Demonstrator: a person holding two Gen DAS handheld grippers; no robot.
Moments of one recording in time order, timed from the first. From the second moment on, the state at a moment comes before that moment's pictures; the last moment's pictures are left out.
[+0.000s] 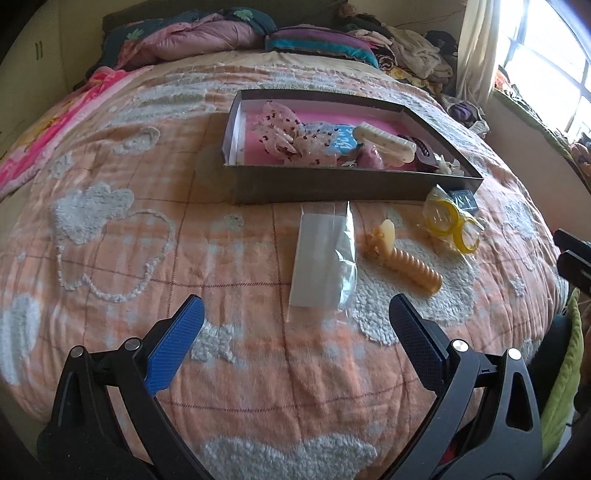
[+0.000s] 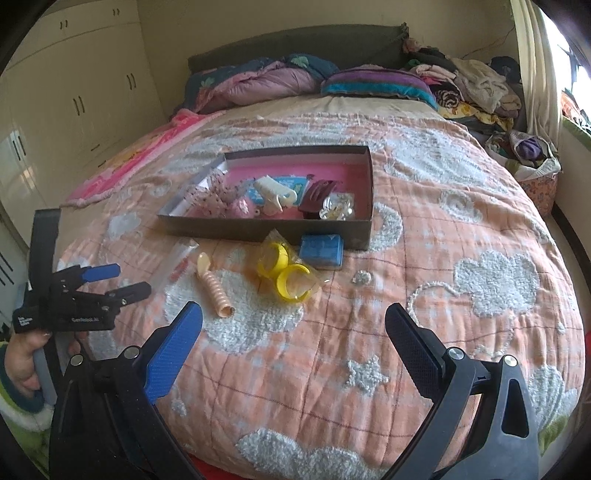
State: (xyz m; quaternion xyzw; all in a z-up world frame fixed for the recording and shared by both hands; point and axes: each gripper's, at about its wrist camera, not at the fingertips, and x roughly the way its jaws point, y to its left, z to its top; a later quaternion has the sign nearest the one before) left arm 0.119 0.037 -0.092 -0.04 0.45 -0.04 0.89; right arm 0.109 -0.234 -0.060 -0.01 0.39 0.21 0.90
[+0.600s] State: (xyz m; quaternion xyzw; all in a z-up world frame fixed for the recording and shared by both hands) left arm 0.154 0.026 -0.118 -0.02 0.45 -0.06 0.89; right arm 0.186 -0.210 -0.121 0.00 0.45 0.21 0.87
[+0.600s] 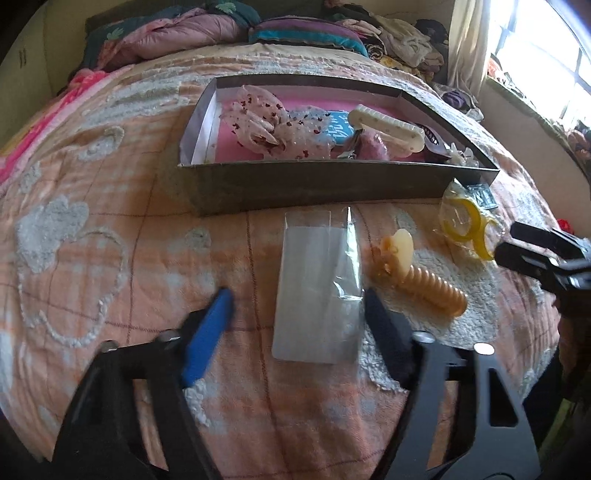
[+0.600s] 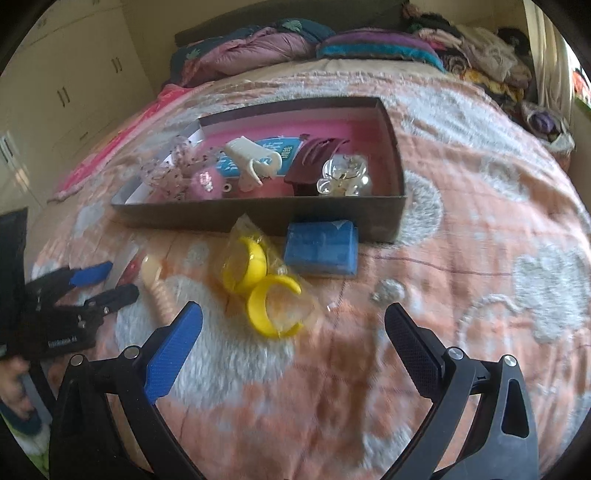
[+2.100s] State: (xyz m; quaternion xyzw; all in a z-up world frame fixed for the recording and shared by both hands) left arm 0.152 -0.077 0.029 0.01 0.30 -0.18 0.93; right arm 0.065 -0.336 0.037 0.11 0.24 0.16 0.95
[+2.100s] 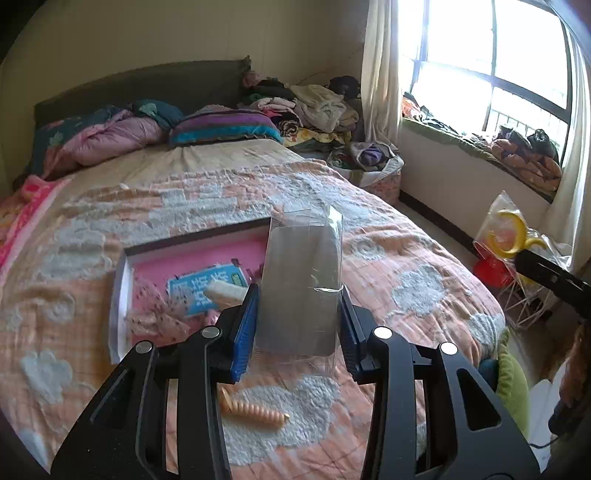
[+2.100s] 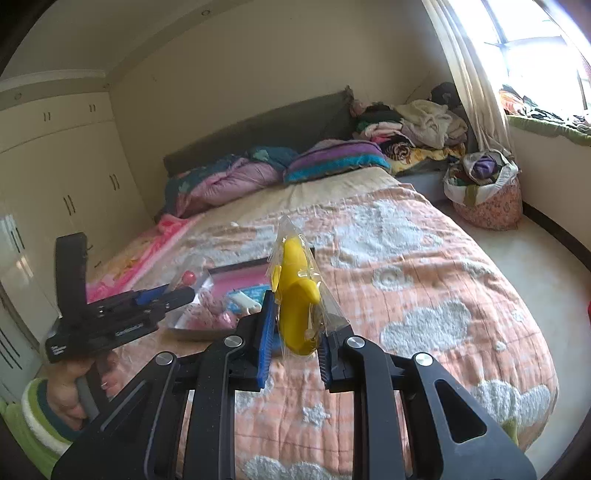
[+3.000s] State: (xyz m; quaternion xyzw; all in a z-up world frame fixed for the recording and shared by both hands) left arm 0.189 -0.051 0.069 0.02 0.27 -0.13 0.95; right arm 0.133 -0.278 0.094 0.07 0.21 0.22 0.95
